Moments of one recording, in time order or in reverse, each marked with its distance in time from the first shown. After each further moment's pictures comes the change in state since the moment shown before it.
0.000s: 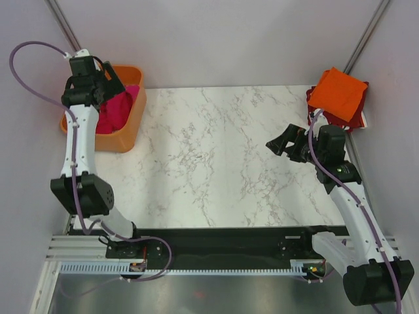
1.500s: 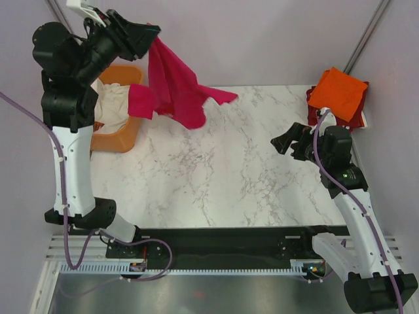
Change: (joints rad) left arm -0.288 0.035 0.648 0.169 0.547 -0.062; right arm 0.013 -0.051 0.039 -0.037 0.079 -0.036
